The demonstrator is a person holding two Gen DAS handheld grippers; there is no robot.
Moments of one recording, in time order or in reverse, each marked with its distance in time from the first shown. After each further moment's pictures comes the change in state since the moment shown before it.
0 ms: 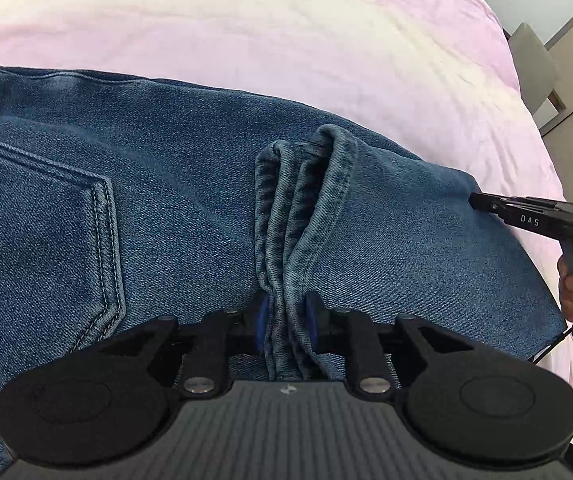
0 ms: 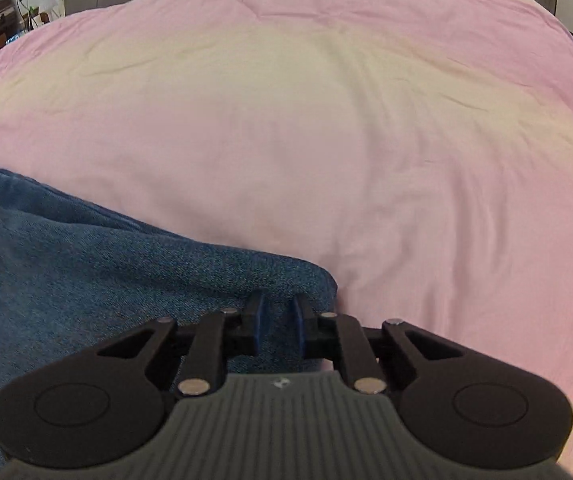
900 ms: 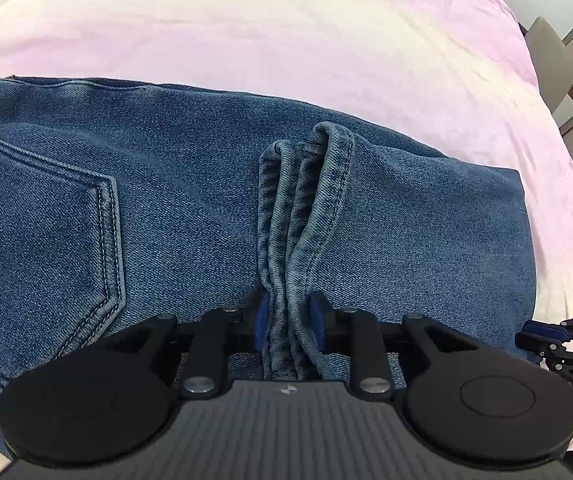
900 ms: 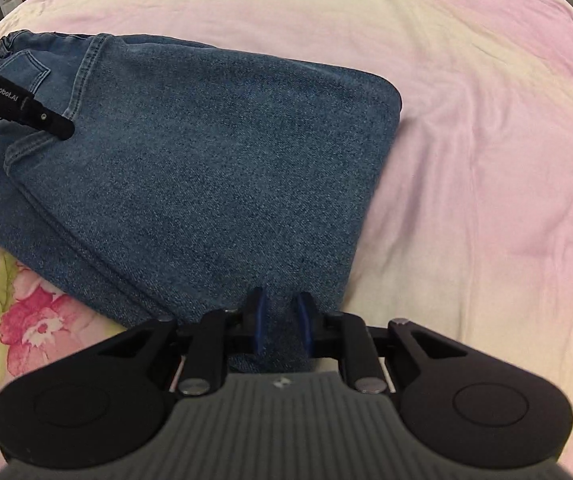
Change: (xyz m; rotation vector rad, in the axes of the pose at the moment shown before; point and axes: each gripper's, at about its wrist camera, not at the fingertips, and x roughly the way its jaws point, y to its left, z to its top) left arm 0.006 -0.023 -0.008 -0.004 -0.016 0.088; right arm -0.065 0.048 -0.101 -0.149 0.132 0.042
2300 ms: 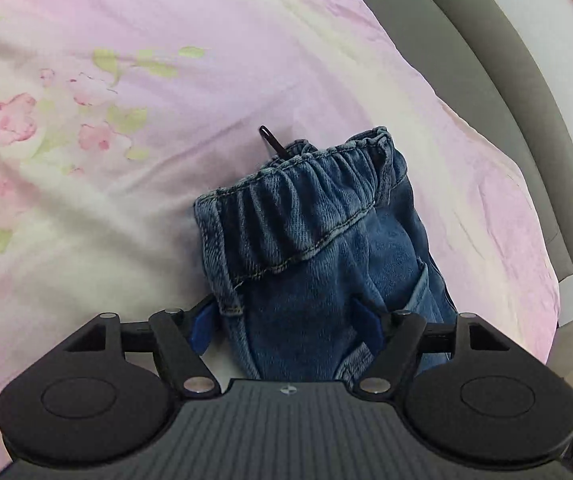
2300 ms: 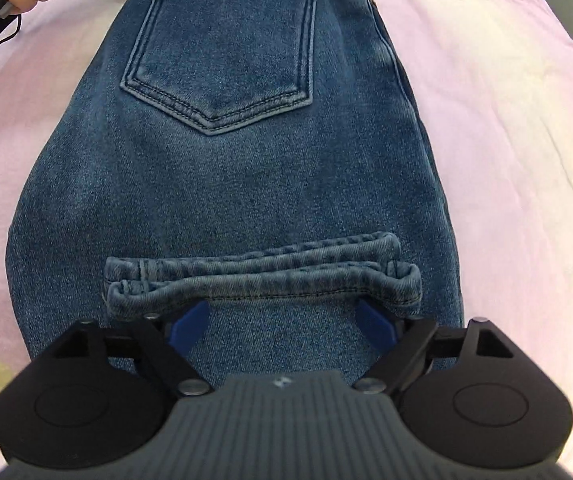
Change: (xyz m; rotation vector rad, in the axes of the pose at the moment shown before) left arm -0.096 0.284 -0.071 -0.702 -0.391 -0.071; right arm 0.093 0.212 0.192 -0.961 0.125 0.287
